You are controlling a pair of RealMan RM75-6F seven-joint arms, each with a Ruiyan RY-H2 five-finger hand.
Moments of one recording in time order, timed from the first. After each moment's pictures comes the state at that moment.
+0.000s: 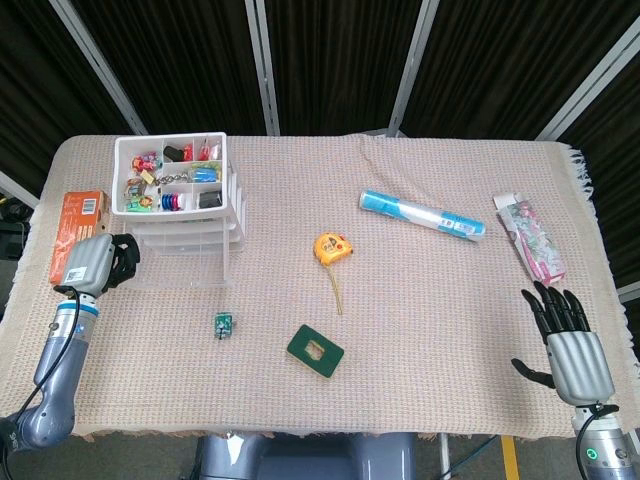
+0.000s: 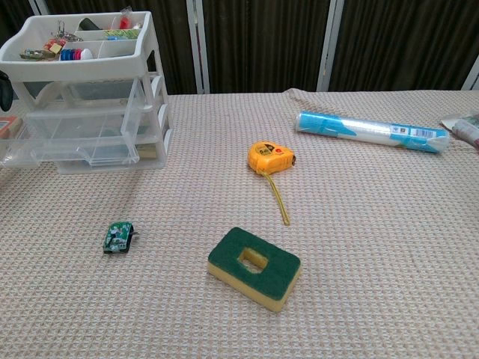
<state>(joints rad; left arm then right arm) -0.51 -1.25 -0.27 -1.70 0.90 1.11 0.20 0.09 -1.19 0.05 -1.58 -1.59 1.52 -0.07</state>
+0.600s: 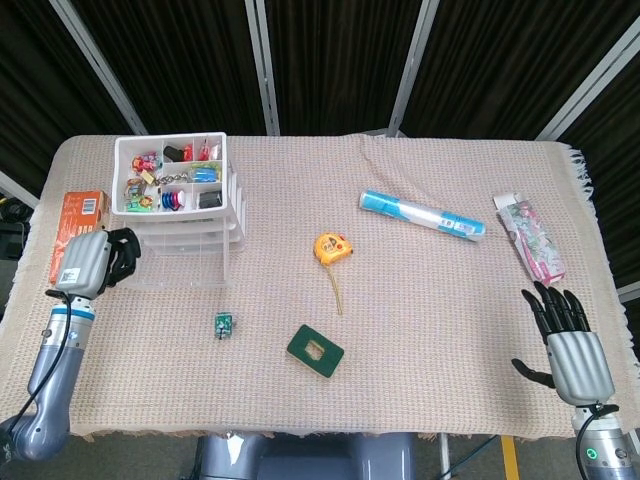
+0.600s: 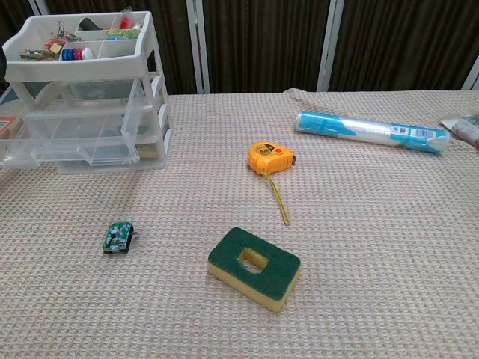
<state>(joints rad) -0.47 -1.22 -0.26 -1.75 1.10 1.22 0.10 0.09 -1.19 0.05 -1.58 -1.58 1.52 -0.07</state>
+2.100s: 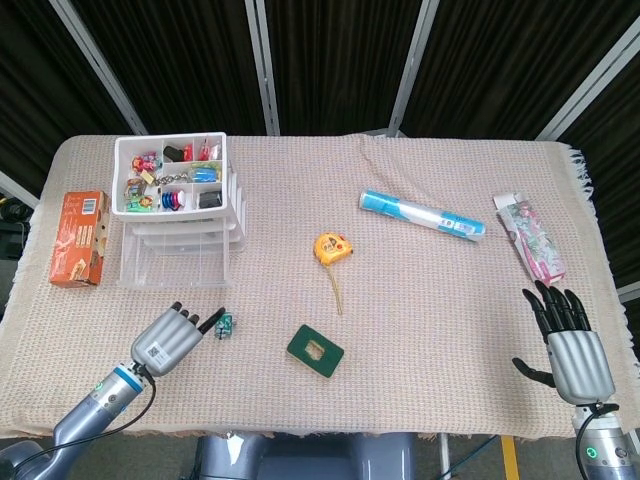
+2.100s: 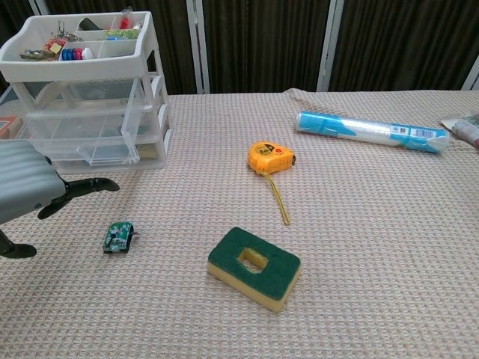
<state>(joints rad) -0.46 -1.32 0.02 -1.65 1.62 1.03 0.80 0.09 -1.19 0.05 -1.58 -1.58 1.52 -0.08</state>
